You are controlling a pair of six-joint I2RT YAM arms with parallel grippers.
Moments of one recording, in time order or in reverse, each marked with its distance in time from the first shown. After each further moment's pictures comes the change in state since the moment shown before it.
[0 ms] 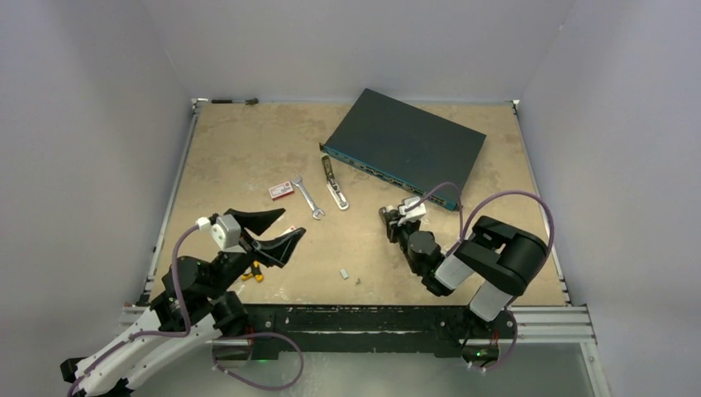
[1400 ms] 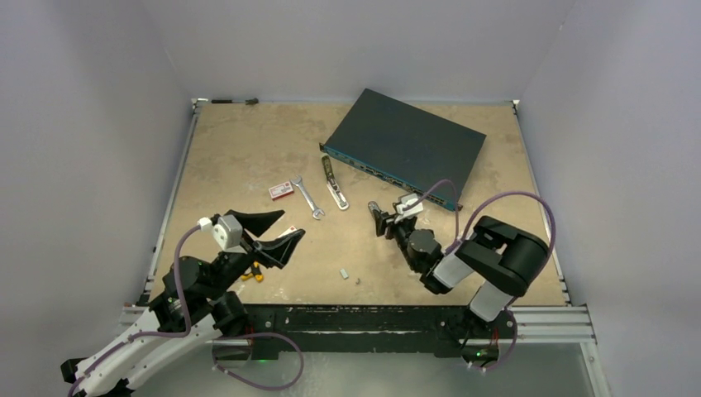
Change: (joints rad) left arm 0.000 -0.010 0.000 -0.044 -0.008 0.003; right arm 0.000 0.035 0.048 0.061 -0.061 -0.042
